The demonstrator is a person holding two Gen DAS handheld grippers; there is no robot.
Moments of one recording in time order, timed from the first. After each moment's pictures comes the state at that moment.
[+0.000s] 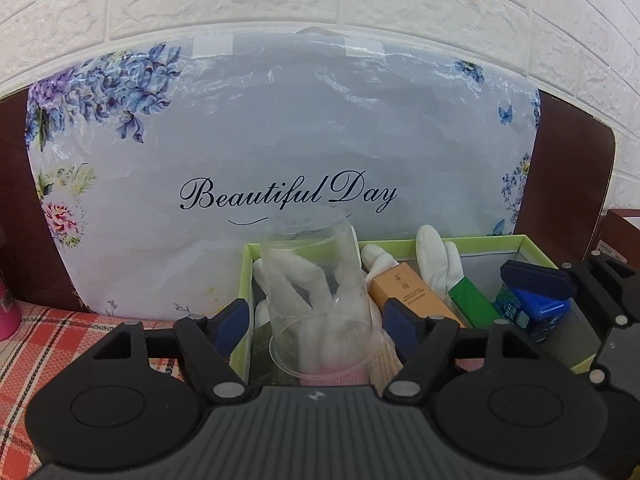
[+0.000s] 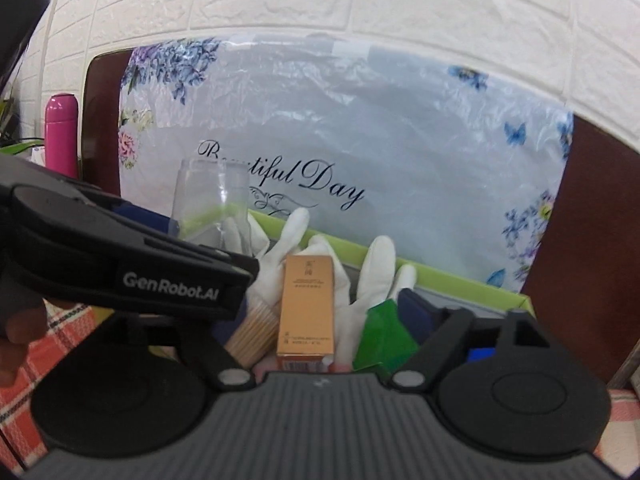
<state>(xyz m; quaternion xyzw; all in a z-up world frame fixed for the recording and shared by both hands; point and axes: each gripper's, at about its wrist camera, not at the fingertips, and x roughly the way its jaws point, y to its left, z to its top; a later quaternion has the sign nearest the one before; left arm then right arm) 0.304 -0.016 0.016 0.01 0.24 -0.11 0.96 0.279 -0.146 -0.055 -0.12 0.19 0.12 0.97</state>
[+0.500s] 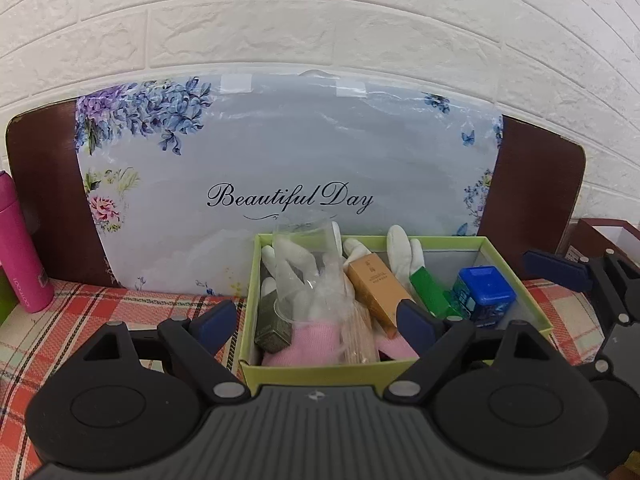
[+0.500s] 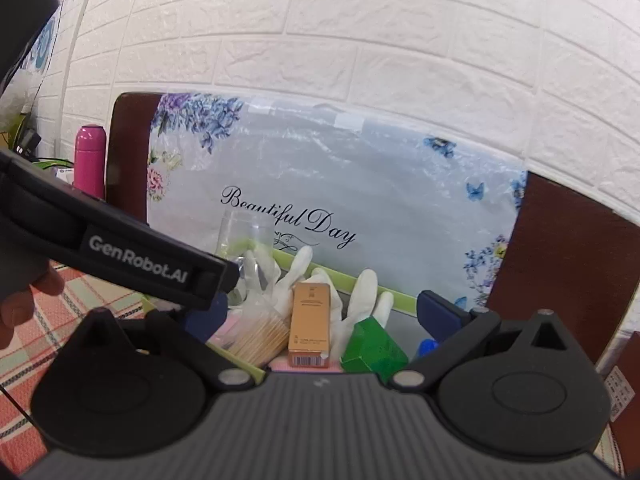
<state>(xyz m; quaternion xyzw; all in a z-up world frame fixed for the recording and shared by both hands) 0.238 -0.012 0.053 0.00 0.26 -0.10 0.96 0.213 -0.156 -0.016 -0.12 0.15 0.12 0.97</state>
